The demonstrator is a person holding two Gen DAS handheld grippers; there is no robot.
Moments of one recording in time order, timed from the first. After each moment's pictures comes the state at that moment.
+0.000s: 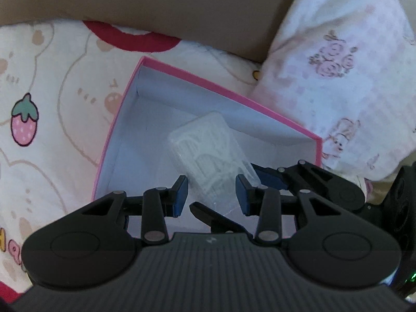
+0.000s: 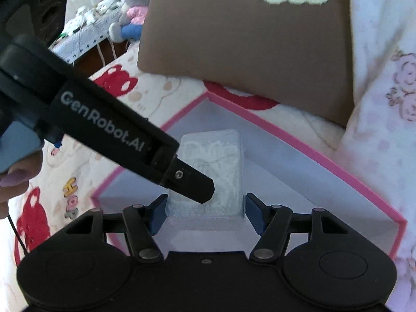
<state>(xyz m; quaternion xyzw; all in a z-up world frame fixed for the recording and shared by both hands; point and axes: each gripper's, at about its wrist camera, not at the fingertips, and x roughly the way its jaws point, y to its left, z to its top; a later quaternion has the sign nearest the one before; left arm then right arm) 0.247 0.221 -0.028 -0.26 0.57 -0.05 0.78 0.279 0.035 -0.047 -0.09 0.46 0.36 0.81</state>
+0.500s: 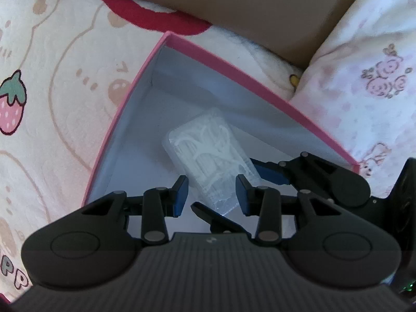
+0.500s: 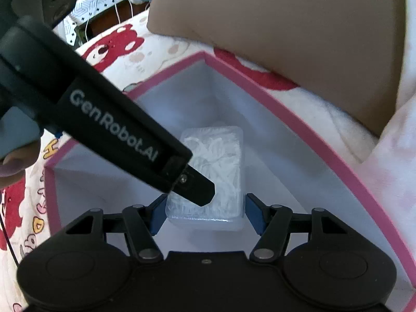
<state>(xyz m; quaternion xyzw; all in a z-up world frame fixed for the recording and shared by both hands) 0.276 0.227 -0.089 -0.29 0.58 0.00 0.76 0.313 0.055 -0.097 -0.16 0.48 0.40 0.76</state>
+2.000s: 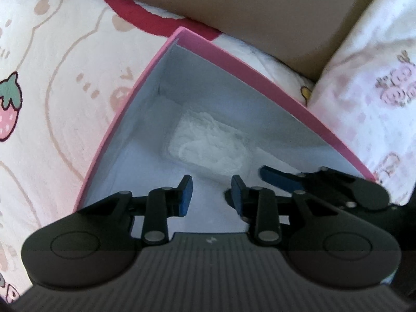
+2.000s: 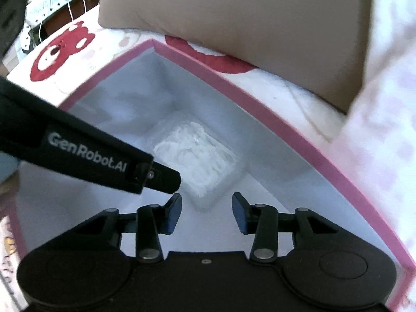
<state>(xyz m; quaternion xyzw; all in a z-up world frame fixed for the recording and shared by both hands) 0.264 0.230 -0.113 -0.29 0.55 0.00 0.78 0.333 0.053 -0.098 -0.16 0.51 0.30 0.79</state>
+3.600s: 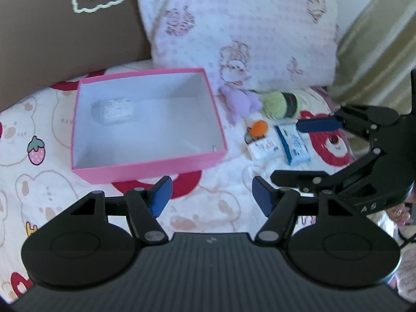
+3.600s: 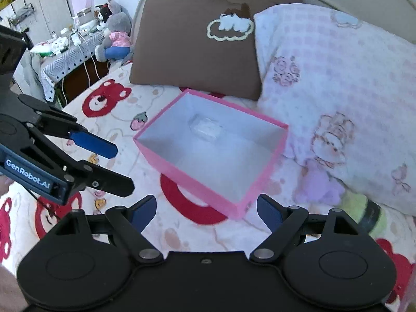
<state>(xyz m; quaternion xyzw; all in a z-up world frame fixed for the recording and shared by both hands) 0.047 0.106 0.107 -0.04 0.50 -0.18 0.84 0.074 -0.096 0.089 -0.07 0.43 0.25 0.86</state>
